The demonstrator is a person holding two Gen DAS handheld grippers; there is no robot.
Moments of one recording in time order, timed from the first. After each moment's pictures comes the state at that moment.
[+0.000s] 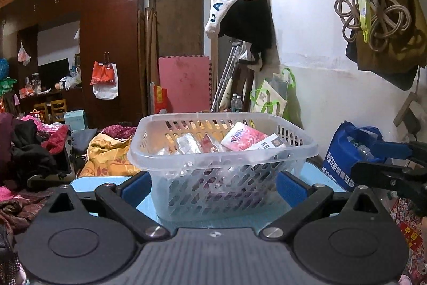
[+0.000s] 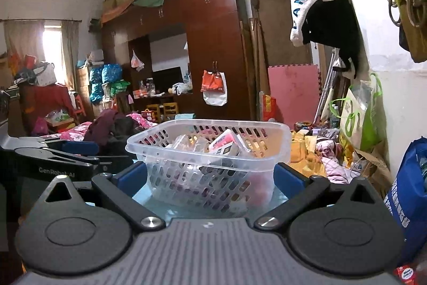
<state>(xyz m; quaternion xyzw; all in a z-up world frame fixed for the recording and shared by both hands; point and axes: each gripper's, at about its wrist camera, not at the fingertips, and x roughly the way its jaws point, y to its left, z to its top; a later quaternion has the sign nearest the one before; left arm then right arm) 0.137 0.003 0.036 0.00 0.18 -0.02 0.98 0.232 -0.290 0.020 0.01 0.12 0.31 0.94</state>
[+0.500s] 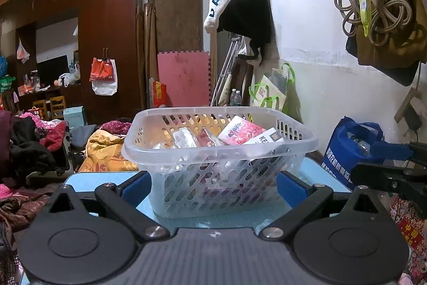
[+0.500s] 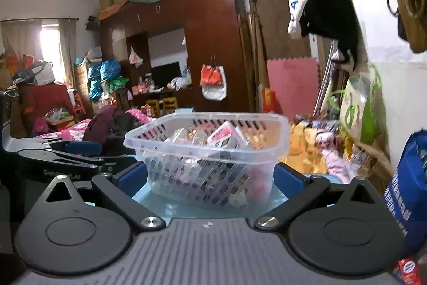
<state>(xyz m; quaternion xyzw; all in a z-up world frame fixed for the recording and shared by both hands) 0.143 -0.003 0.032 0.01 0.19 -0.02 0.98 0.235 -0.291 0.017 0.02 0.15 0.32 0.94</state>
